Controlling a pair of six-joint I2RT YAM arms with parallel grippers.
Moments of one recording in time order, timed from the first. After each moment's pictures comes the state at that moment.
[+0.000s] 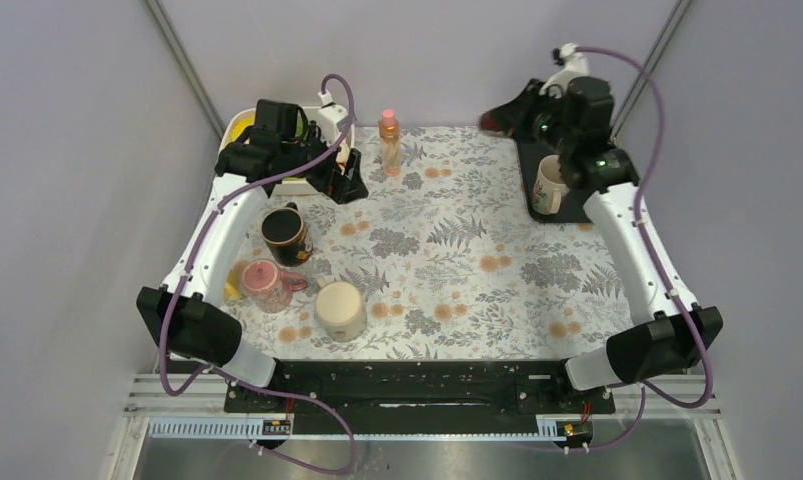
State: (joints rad) left arm -0.24 1.53 1.67 -0.86 0.61 0.24; right arm 0.28 1.44 1.53 -0.23 -0.32 0.52
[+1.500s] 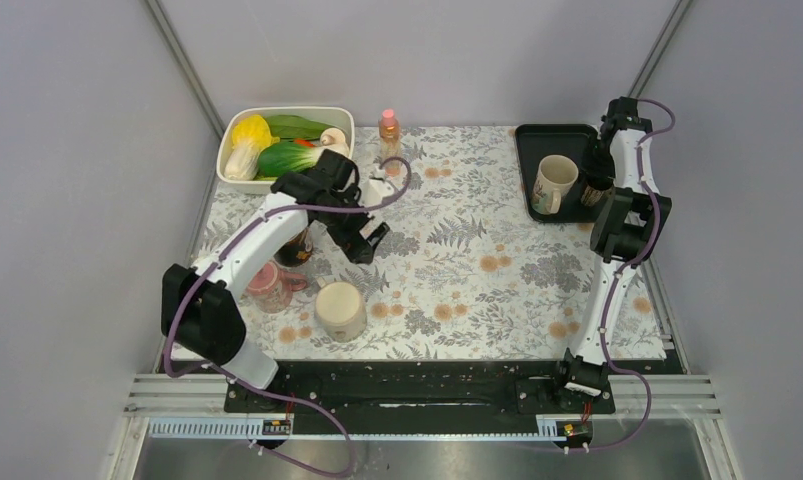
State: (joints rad) left arm -0.41 1.55 1.38 -0.94 0.35 0.42; right arm -0.26 2.46 2.34 -0.99 0.02 0.10
